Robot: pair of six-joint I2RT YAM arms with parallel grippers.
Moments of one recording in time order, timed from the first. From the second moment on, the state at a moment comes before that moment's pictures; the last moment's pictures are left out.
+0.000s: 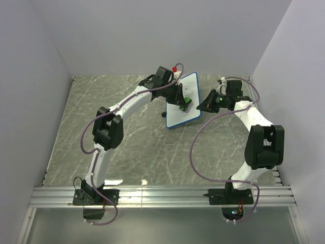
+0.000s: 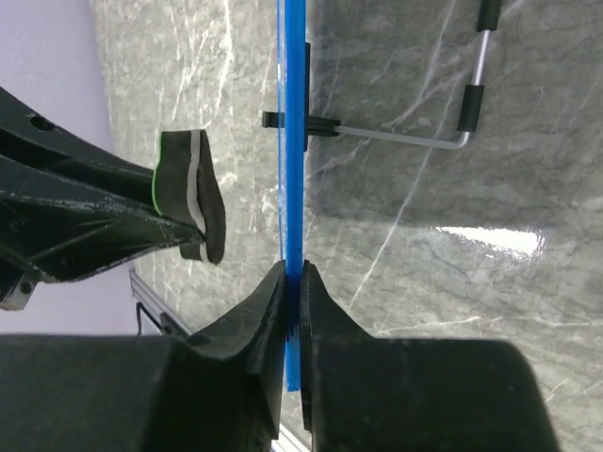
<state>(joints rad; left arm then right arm) -0.61 2.22 2.05 -0.55 0.56 -0.37 0.01 1.66 1.20 -0.38 -0.68 0.50</state>
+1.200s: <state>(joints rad) -0.56 2.27 1.91 -0.67 0.31 -0.34 0.02 1.67 1.22 -0.40 -0.67 0.48</state>
